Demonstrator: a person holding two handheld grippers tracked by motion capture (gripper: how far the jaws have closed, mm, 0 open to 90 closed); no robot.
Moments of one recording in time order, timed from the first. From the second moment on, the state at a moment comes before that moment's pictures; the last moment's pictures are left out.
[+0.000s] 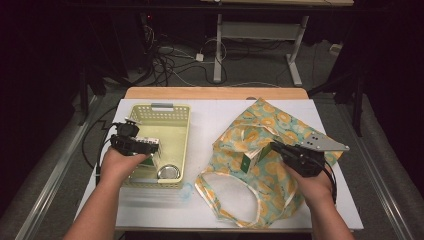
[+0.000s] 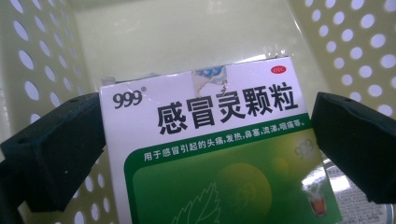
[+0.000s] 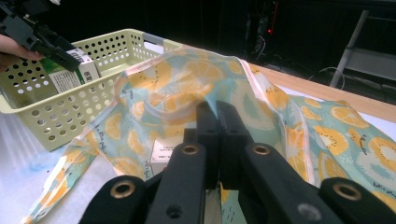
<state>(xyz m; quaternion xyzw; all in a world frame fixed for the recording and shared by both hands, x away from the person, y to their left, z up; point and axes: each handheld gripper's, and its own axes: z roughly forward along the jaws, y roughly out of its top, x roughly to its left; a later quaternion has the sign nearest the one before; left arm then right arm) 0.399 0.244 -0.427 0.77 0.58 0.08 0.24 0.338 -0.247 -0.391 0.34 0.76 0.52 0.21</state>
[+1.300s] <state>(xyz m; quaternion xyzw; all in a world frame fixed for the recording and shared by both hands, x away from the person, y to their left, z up) 0.404 0.229 -0.432 0.81 0.55 0.07 0.17 0.338 -0.246 -0.393 0.34 0.76 0.51 0.21</state>
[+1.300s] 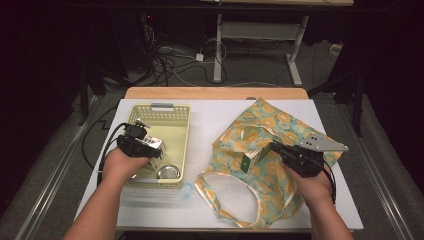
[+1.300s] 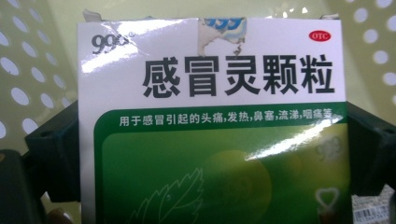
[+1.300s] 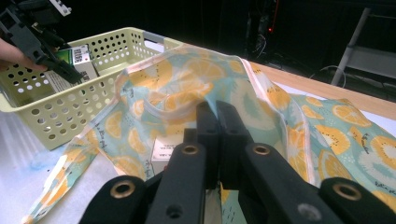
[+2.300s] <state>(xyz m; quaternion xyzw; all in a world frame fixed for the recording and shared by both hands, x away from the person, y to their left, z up) 0.348 0.229 -0.409 0.78 0.50 0.12 0.36 0.337 -0.244 -0.394 0.34 0.76 0.51 0.21</state>
